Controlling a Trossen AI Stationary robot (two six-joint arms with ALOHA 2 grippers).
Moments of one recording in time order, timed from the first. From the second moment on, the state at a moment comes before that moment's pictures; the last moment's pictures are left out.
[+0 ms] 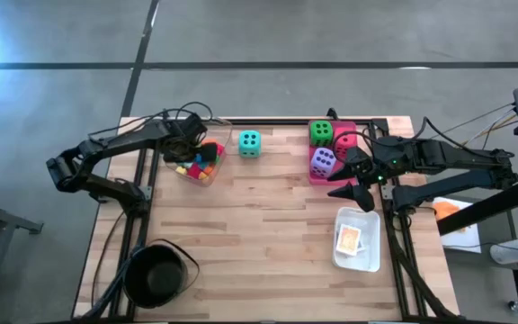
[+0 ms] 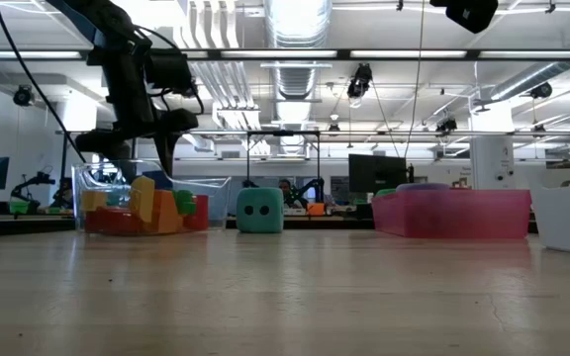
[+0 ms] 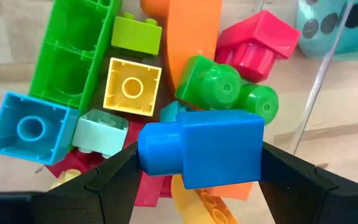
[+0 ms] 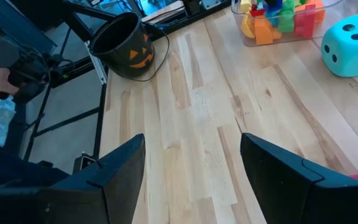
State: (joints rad) left arm 0.64 1.34 0.88 -0.80 0.02 -0.87; right arm 0.02 0.90 1.08 -0.72 -0.13 0.45
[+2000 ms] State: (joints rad) left arm 0.58 1.37 1.15 -0.73 0.01 -0.50; right arm 0.01 0.90 1.08 -0.72 -0.13 0.46
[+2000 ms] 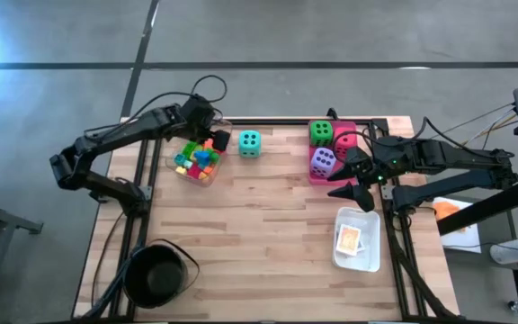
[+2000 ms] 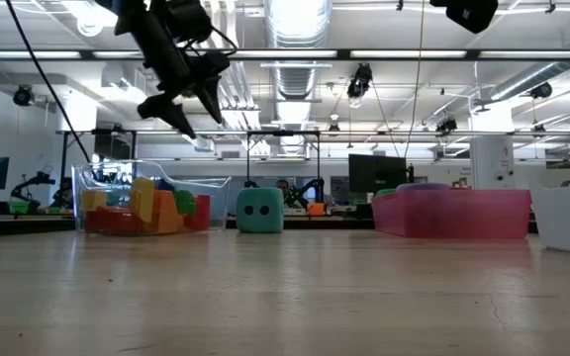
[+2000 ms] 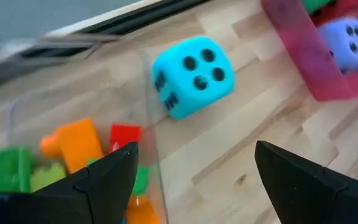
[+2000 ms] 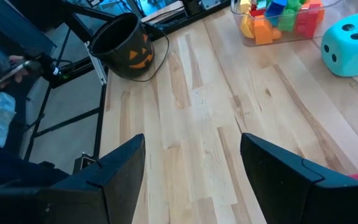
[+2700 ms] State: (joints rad) left arm 0.43 1.77 1.39 -0.67 -0.09 0.10; right arm 0.01 0.90 1.08 -0.71 -0.13 0.46
